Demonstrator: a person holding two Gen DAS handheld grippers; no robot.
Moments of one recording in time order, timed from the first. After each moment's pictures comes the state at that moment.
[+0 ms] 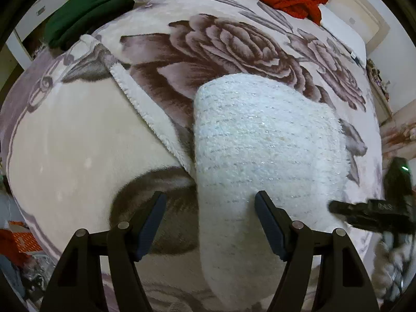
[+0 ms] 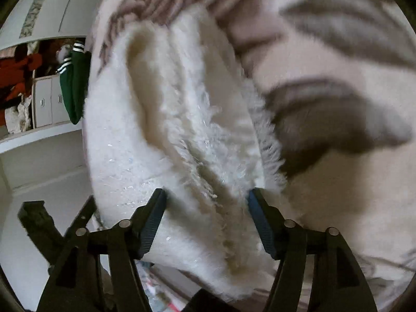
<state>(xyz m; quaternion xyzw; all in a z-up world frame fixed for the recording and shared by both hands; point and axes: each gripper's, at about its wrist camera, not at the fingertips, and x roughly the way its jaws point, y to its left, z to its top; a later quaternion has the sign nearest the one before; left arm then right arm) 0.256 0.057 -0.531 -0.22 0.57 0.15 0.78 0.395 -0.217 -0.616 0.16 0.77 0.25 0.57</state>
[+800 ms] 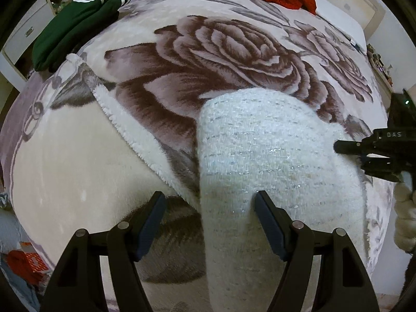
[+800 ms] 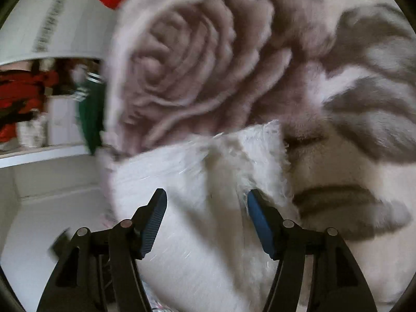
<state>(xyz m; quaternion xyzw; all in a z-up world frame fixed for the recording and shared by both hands) 0.295 0.059 -0.545 -0.17 0.58 0.14 0.78 0.464 -0.201 -0.587 0.17 0.74 0.26 0.60</state>
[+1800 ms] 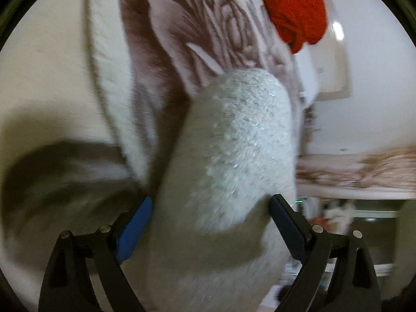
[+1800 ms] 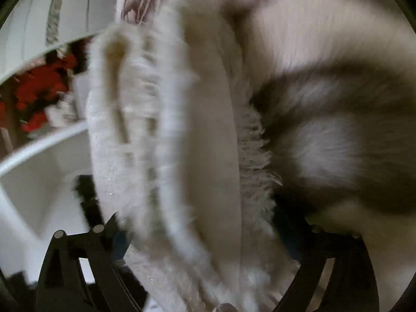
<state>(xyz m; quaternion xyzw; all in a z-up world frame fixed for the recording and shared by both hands) 0.262 0.104 -0.620 -0.55 0.47 -0.05 0.69 0.415 -0.223 -0.694 0.28 0.77 0.37 0.44</state>
